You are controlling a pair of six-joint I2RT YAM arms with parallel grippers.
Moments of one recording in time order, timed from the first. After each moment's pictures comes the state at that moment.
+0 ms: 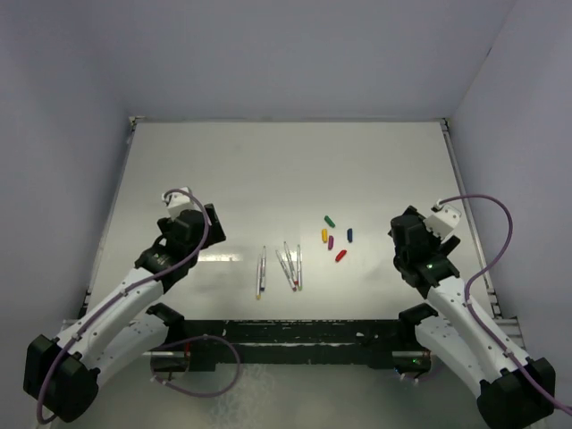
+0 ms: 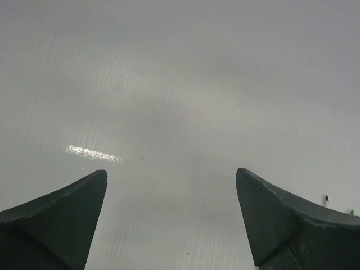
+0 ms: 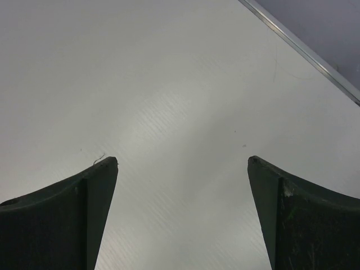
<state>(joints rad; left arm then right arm) -0.50 0.85 0.55 -0.37 -0.52 -0.60 0.36 0.74 0.50 -0.50 0.90 0.70</state>
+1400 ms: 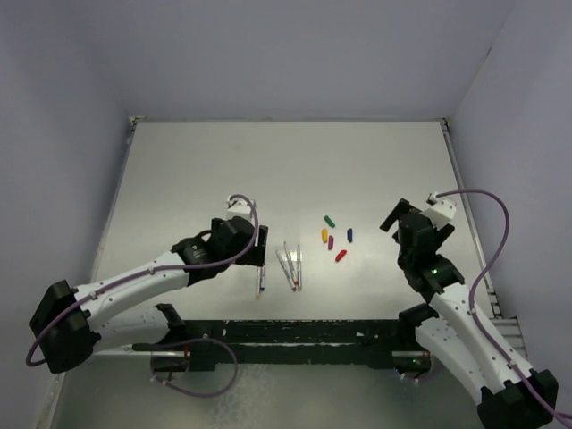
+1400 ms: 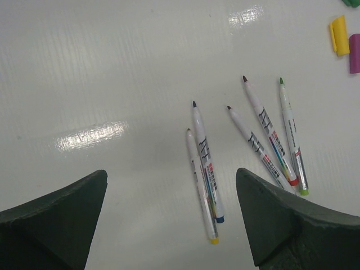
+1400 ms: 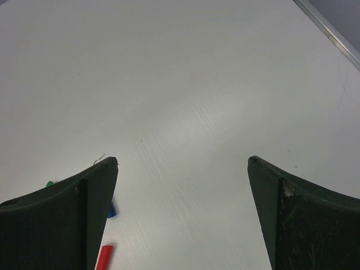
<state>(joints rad) -0.88 1.09 0.70 -0.44 -0.40 -0.55 0.36 0.69 0.50 -0.35 0.71 0.56</state>
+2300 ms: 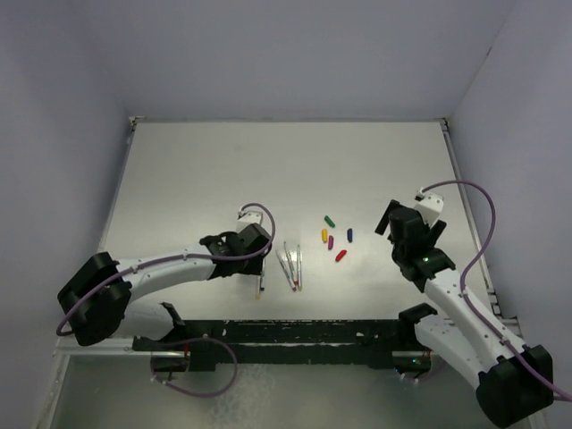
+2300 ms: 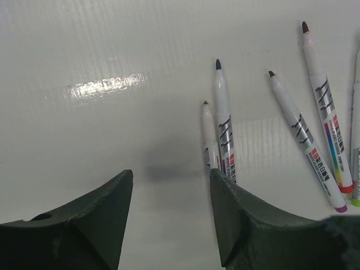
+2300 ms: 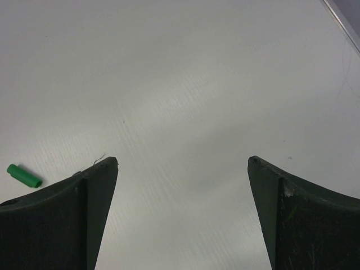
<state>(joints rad) -0.90 1.32 0.70 -0.48 -0.37 -0.68 0.36 0.81 0.52 -0.37 0.69 0.53</state>
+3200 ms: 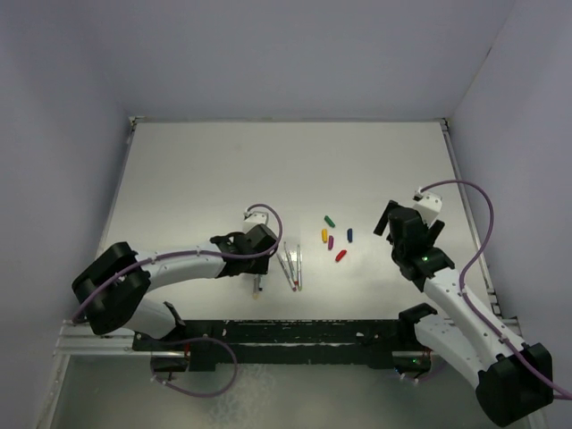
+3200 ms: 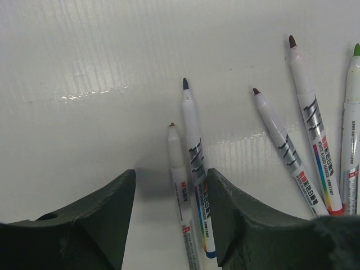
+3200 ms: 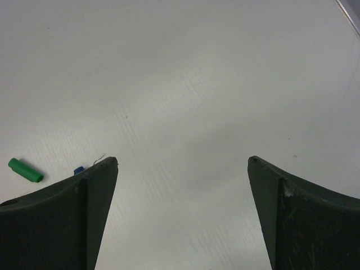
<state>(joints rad) -0.91 1.43 0.70 -0.36 -0.36 -0.71 0.36 0.83 0.52 -0.37 0.66 0.53</state>
